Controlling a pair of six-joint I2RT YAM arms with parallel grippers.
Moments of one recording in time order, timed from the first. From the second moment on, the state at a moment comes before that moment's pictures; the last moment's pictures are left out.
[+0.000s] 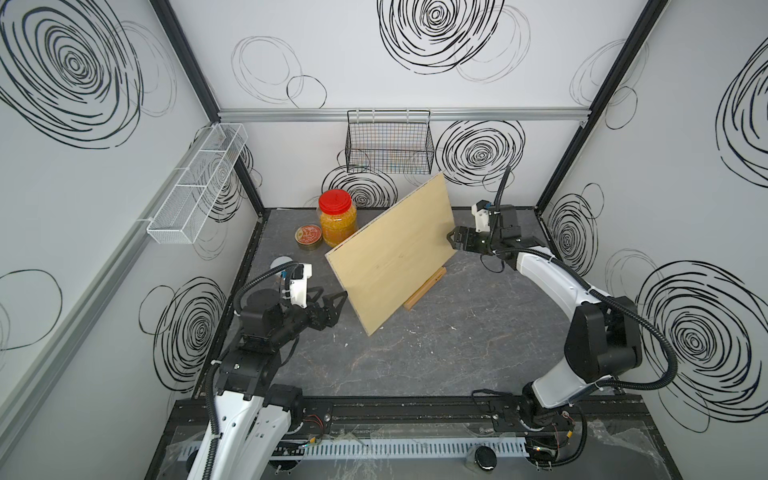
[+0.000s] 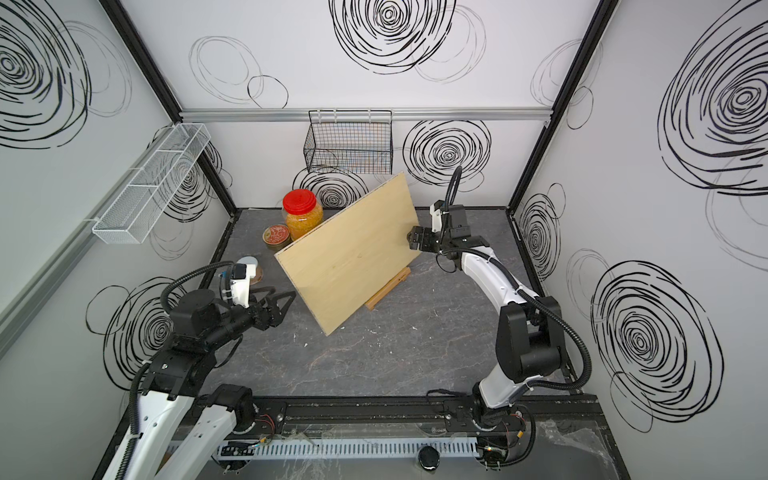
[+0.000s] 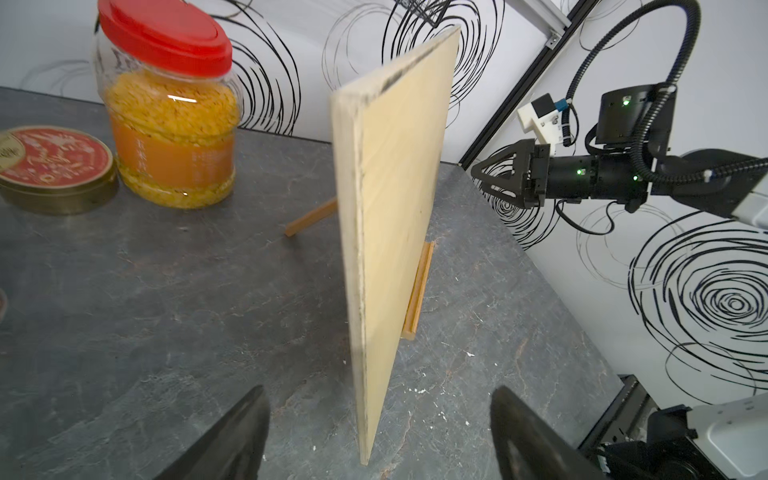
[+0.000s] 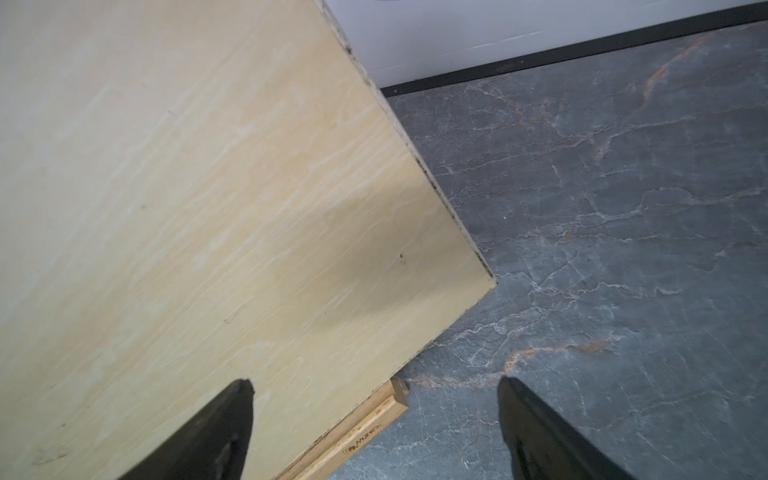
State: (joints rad) left arm -0.13 0.54 0.64 -0.48 0.47 -0.34; right arm 0.26 1.61 1.26 -0.34 -0.25 0.31
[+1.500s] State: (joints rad) left arm -0.20 0.79 0.32 0.41 0.59 -0.43; right arm 0.24 1.61 1.15 -0.31 -0.39 0.45
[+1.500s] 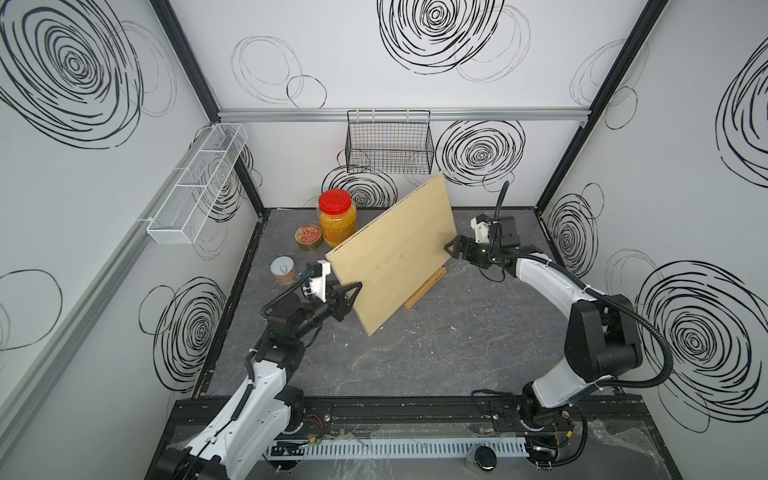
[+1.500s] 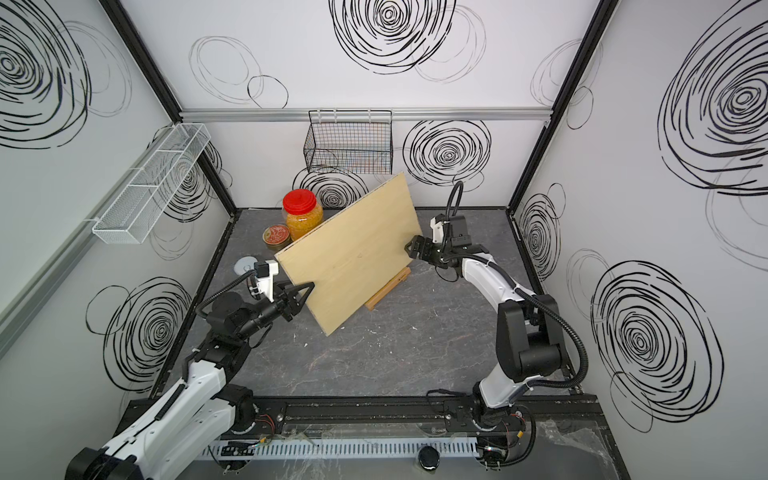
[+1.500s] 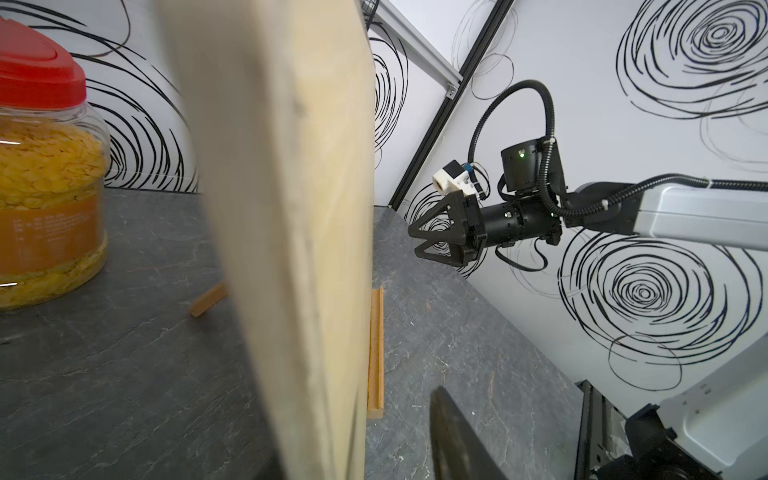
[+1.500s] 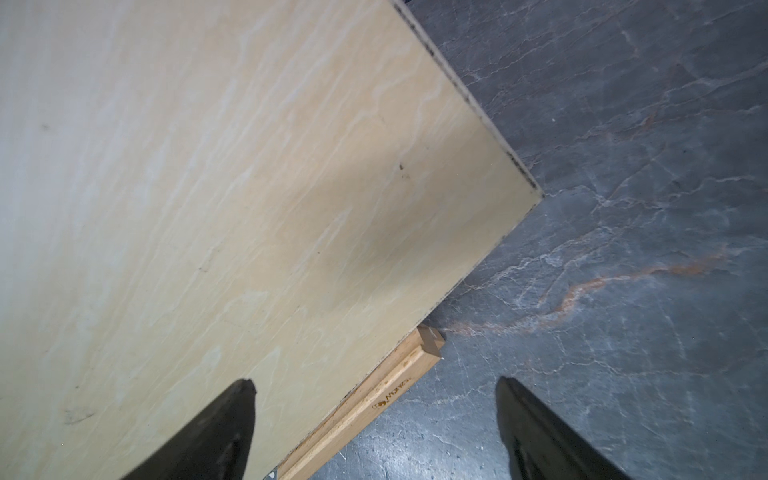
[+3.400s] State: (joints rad) left arm -0.53 0.75 0.27 0.61 0.01 -0.53; right arm 0.26 1.61 1.10 -0.28 -0.42 0.45
